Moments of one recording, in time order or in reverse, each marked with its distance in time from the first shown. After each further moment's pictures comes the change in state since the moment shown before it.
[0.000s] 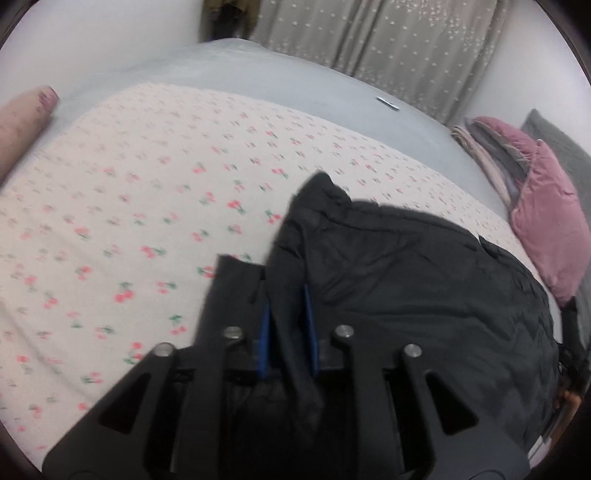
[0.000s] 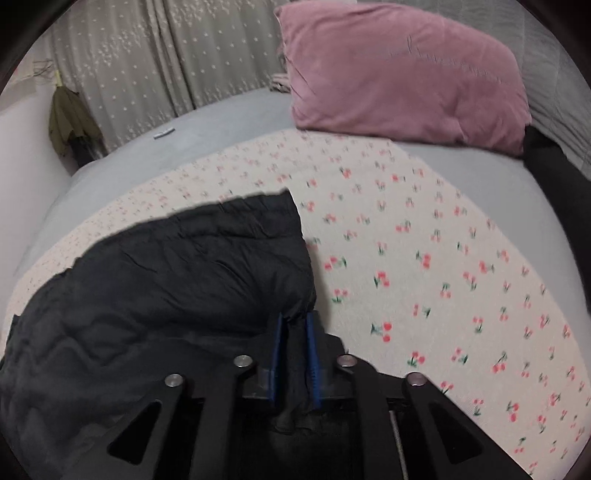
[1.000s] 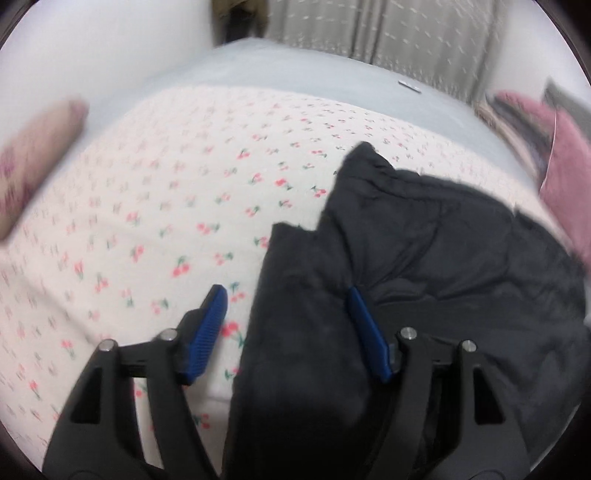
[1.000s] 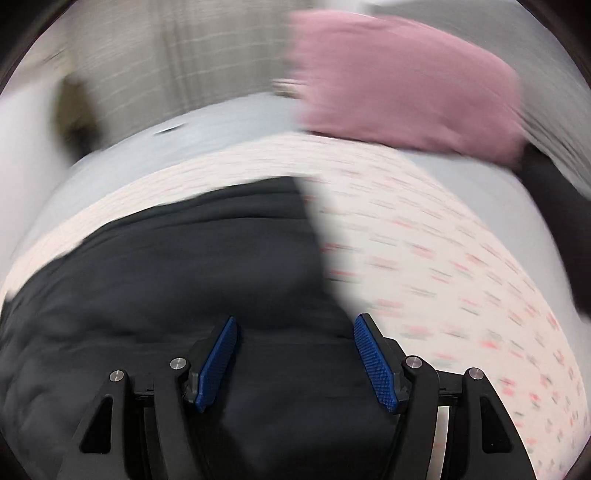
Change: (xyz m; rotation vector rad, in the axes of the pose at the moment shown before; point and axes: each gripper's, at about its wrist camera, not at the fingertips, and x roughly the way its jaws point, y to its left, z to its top) left arm -0.010 0.022 -0.034 0.023 0.049 0.095; right arm -0.022 -0.025 -0.024 0.073 0.005 -0.074
